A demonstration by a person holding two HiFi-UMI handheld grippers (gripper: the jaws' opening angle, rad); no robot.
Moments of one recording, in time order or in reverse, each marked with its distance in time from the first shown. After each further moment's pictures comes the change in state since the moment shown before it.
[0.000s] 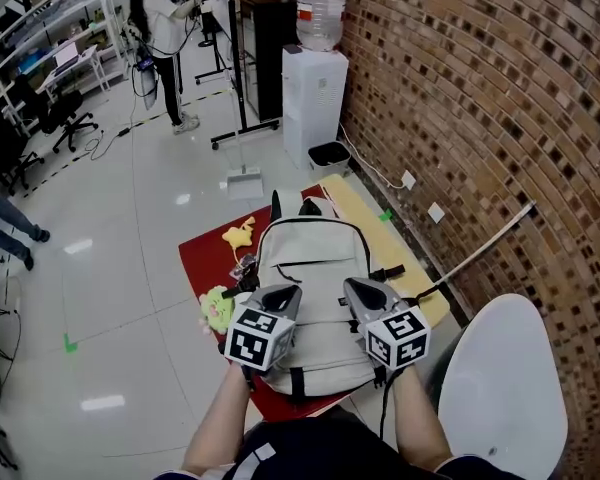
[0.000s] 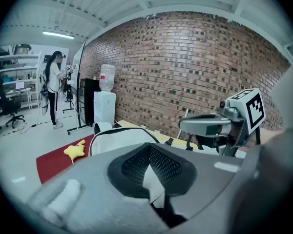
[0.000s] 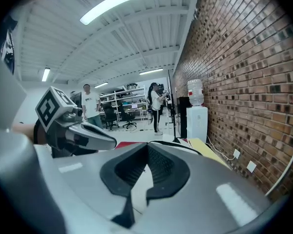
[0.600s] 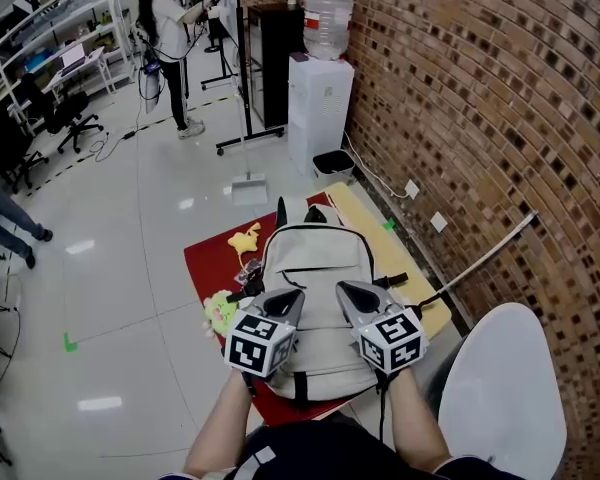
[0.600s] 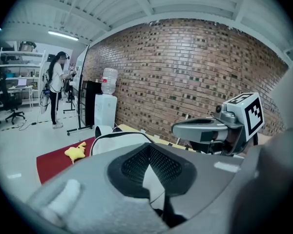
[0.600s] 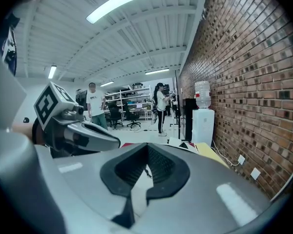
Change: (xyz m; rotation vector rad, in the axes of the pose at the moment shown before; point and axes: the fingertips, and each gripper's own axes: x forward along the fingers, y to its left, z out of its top) left arm -0.012 -0.001 0.011 -0.041 -0.053 -0.012; right arm 0.014 0.023 0.015 -0.054 -0.001 0.050
